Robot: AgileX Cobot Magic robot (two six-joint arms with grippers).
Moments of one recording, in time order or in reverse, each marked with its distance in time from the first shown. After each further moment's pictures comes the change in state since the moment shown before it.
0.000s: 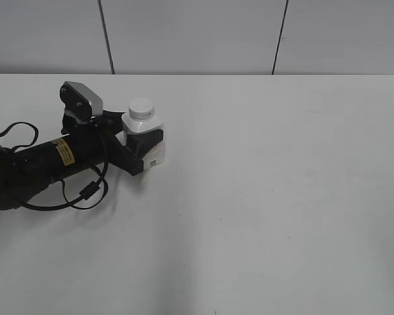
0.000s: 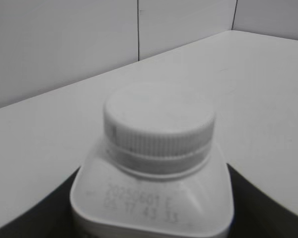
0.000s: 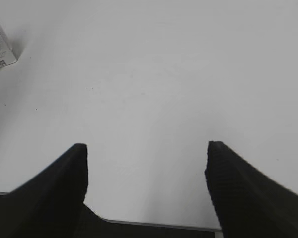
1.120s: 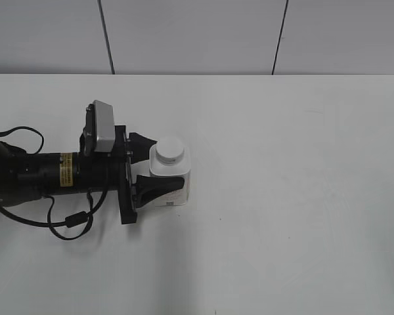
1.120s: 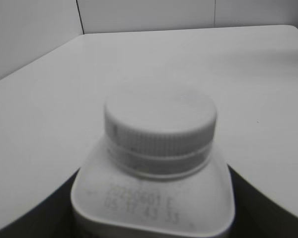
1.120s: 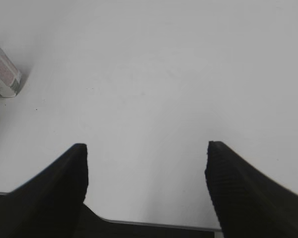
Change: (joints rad) left arm 0.002 -0.002 -0.010 0.520 -0.074 0.000; right arm 0.000 0.000 0.000 0.000 0.000 0.000
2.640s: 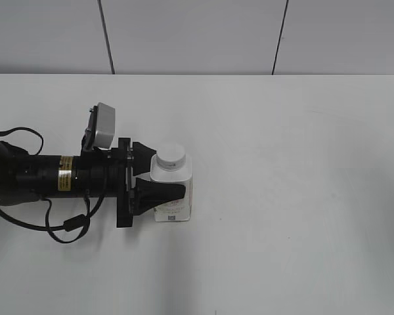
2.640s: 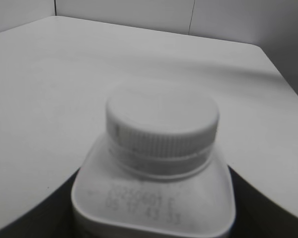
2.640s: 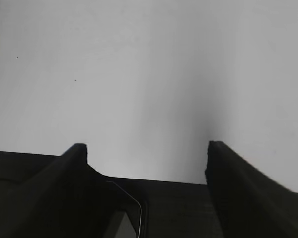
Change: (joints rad) left arm 0.000 -0.003 0.000 0.098 -0.011 -0.223; right arm 0.000 0.729 -0.351 0.002 0.114 0.000
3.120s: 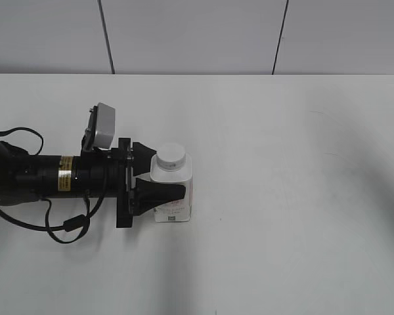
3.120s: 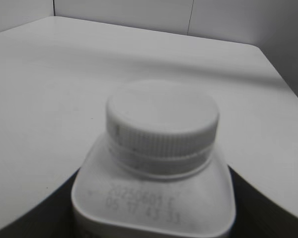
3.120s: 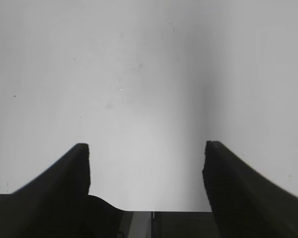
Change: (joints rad) left arm 0.000 0.000 0.000 0.004 -0.003 -0.001; right arm 0.000 0.549 -0.339 0.001 0.006 0.093
